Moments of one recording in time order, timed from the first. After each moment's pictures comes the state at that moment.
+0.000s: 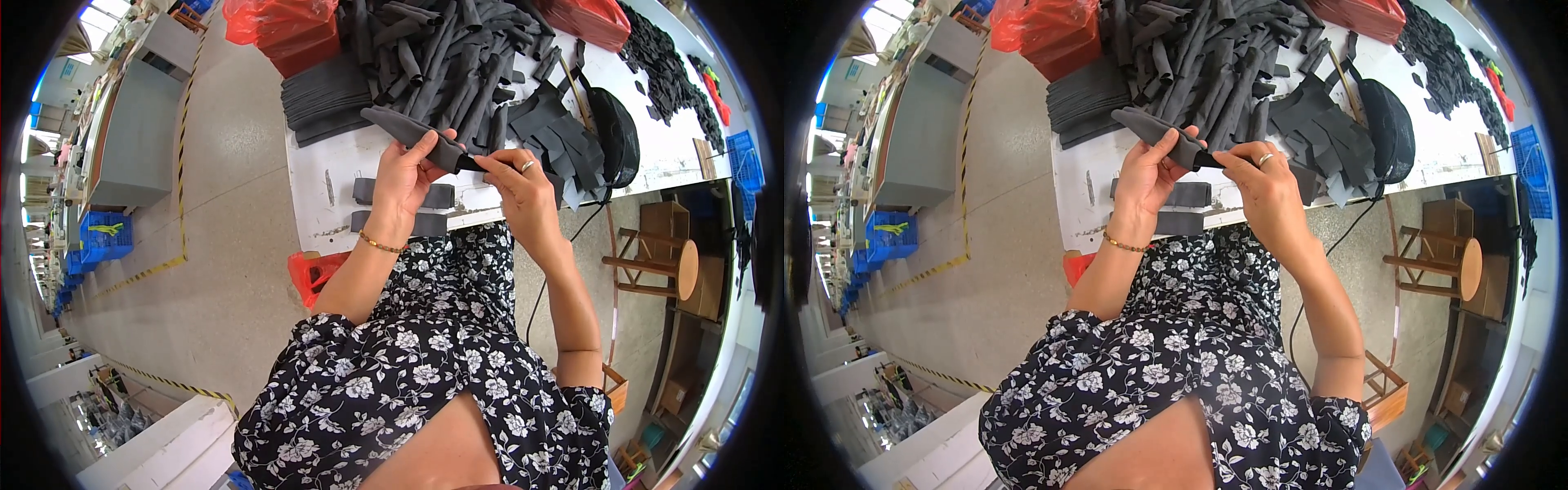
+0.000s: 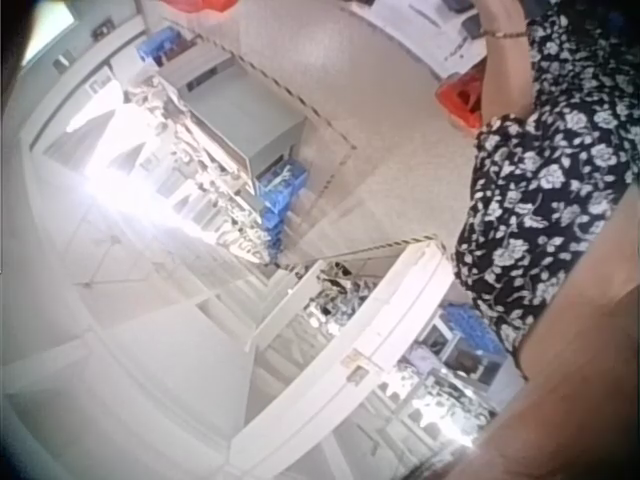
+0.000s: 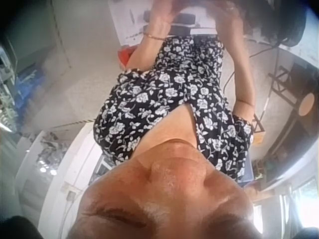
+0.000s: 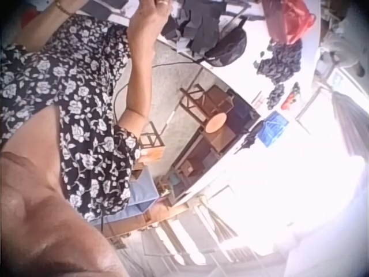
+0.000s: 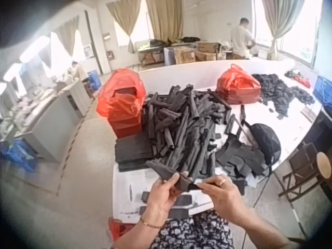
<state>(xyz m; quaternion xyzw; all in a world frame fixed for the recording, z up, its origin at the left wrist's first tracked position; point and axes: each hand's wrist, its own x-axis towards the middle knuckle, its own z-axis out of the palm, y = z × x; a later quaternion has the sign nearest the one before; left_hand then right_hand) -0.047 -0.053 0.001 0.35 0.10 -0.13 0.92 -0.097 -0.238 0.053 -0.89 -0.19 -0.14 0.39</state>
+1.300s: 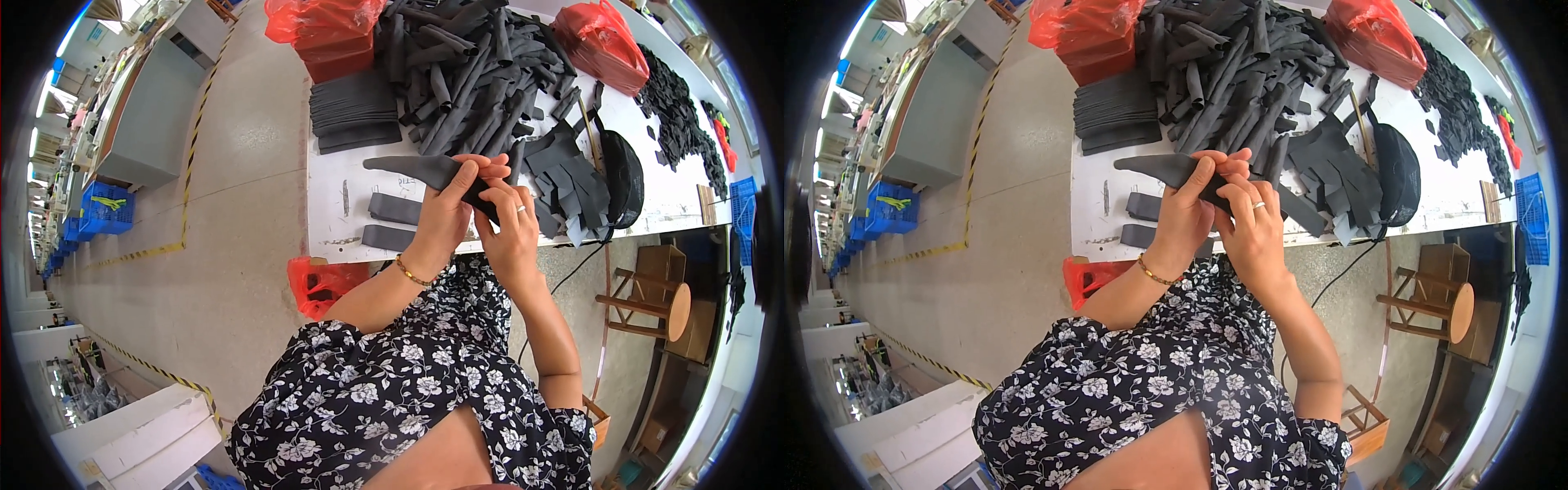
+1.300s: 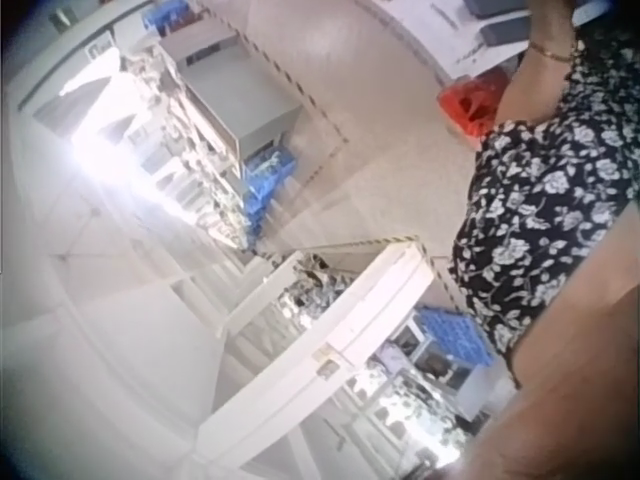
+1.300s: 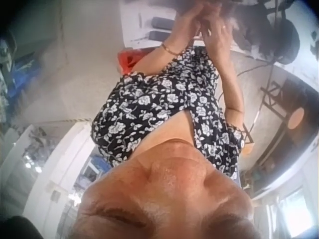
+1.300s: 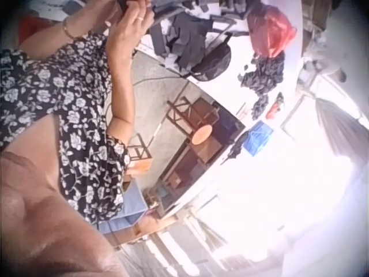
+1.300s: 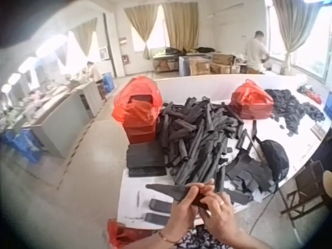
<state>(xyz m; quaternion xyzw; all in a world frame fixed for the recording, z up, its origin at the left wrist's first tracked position) -0.071 -0.085 0.022 0.27 -0.06 -0.04 0.96 -0.099 -0.199 0.043 -0.87 -0.24 -0.30 0.30</state>
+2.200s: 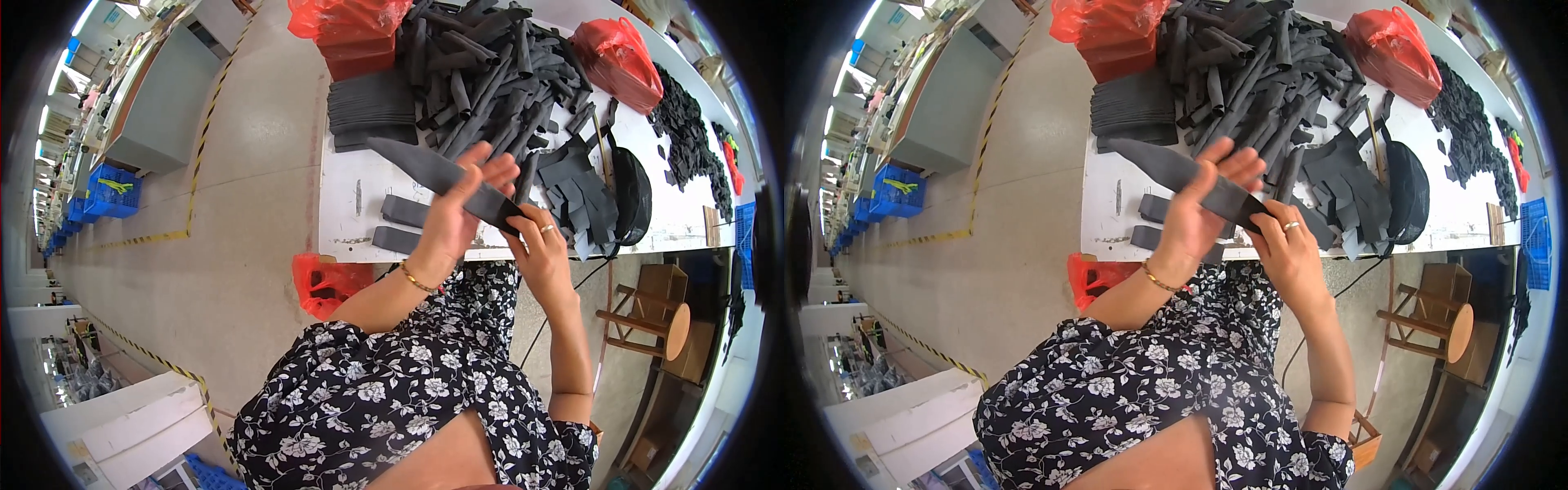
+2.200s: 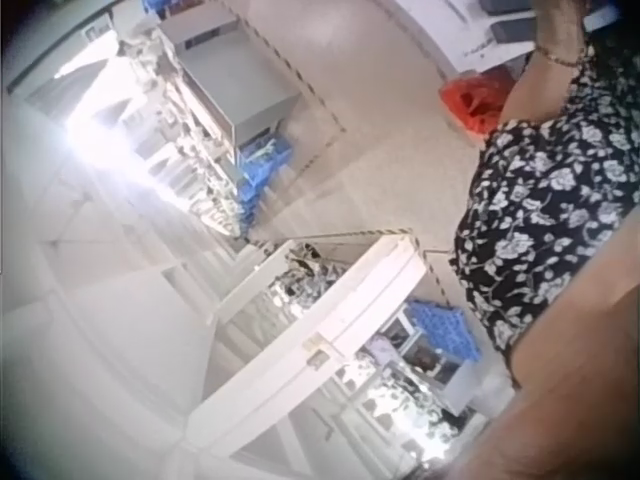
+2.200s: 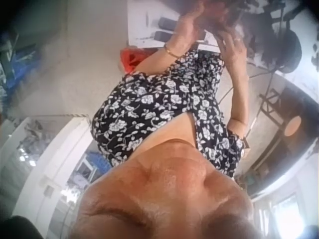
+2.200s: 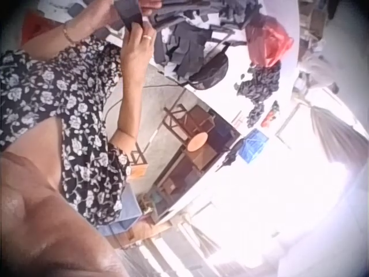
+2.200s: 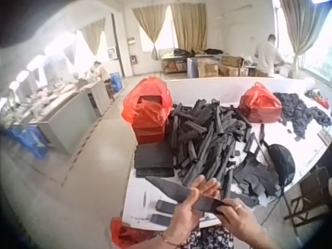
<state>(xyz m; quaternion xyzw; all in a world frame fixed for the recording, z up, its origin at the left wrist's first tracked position) -0.074 -0.076 0.034 0.20 -0.01 -0.05 0.98 -0.101 -0.233 0.055 -0.88 -0.31 -0.20 0.28</state>
